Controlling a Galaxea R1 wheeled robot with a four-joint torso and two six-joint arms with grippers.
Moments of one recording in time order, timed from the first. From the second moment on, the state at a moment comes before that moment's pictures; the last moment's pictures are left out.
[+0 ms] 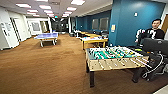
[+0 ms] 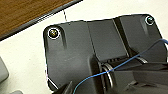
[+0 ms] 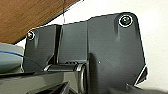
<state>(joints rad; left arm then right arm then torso) 1.46 3.13 -2.89 0.13 0.03 -0.01 -1.52 3.09 -2.80 0.03 0.07 0.02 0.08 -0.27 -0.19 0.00</state>
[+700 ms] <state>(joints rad) 1.46 3.14 -2.89 0.13 0.03 -0.01 -1.52 3.09 -2.80 0.03 0.07 0.02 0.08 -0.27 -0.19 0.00</state>
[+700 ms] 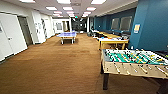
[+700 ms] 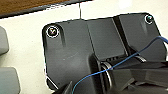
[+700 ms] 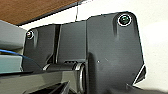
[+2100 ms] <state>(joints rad) 1.46 3.13 -2.89 0.13 0.02 -0.02 -1.53 3.09 -2.80 0.03 0.07 0.02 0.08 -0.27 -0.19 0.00</state>
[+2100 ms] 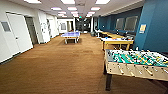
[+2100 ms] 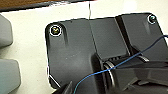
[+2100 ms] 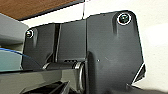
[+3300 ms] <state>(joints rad) 1.47 3.12 -2.89 0.13 0.02 -0.02 -1.53 3.10 -2.80 0.03 0.07 0.02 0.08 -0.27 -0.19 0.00</state>
